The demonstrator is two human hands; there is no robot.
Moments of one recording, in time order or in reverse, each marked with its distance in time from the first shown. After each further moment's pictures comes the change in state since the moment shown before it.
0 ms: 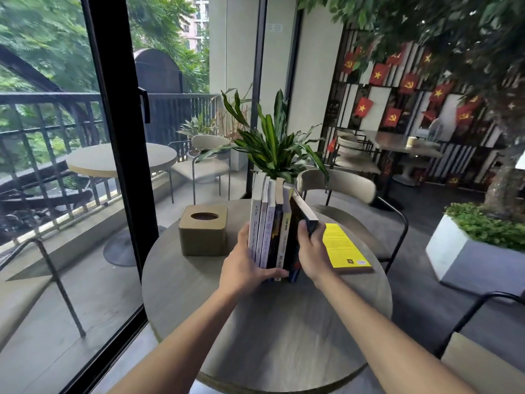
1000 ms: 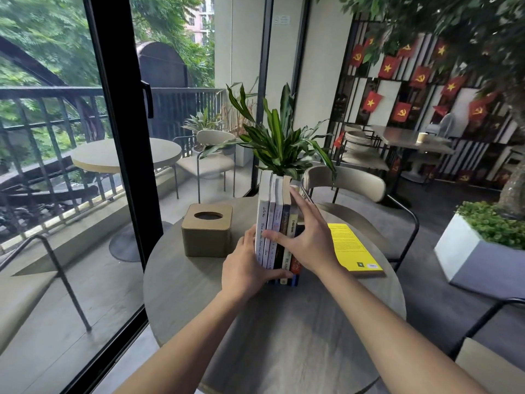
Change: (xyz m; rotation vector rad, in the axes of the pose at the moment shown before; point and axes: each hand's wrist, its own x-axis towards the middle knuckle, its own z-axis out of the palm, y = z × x) left_hand 0.014 -0.010 0.007 0.203 0.082 0.065; right_hand 0.021 -0.018 0.006 -0.414 -0.011 -0.521
